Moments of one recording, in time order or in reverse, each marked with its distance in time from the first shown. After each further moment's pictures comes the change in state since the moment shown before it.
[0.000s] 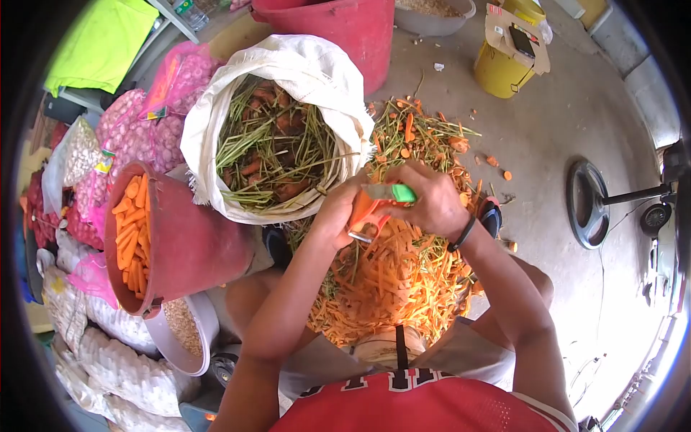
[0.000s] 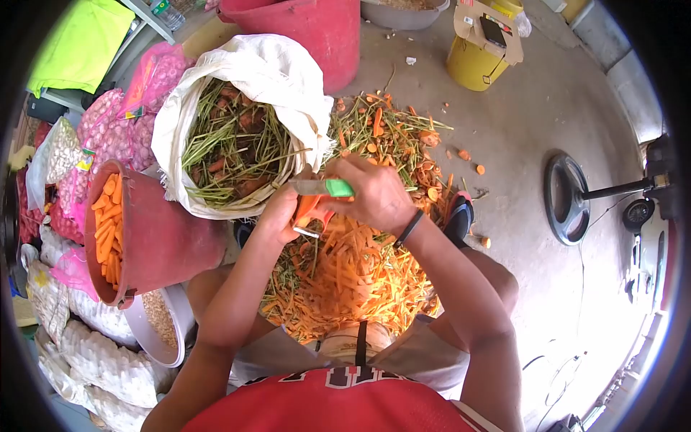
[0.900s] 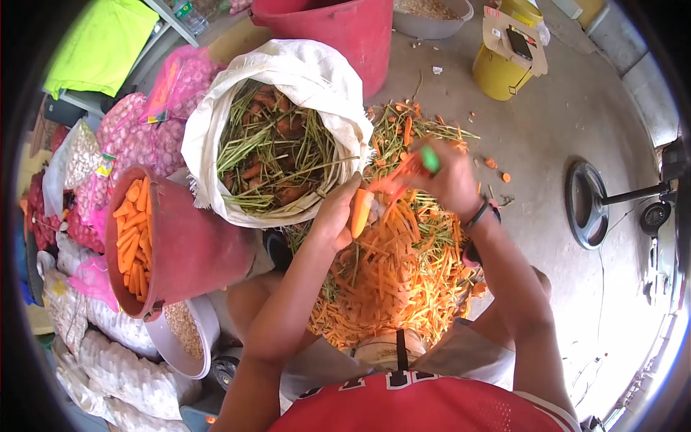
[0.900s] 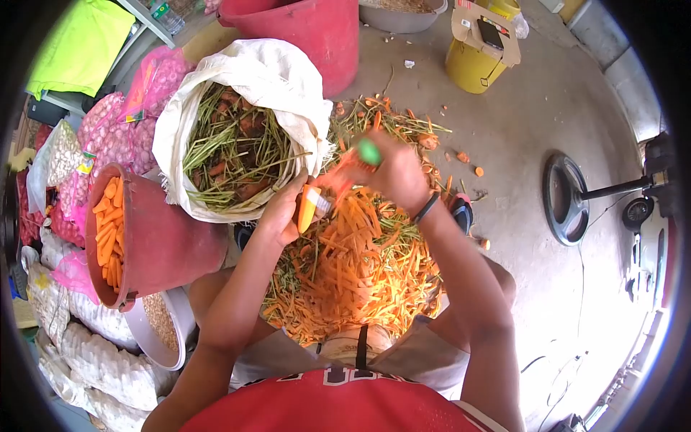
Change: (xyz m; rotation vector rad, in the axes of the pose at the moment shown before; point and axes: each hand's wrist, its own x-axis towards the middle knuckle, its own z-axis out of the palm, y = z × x) left_hand 0.001 0.003 -0.008 -0.050 -0.047 0.001; right_hand 0.008 0.018 -0.021 -0.045 0.066 0.190
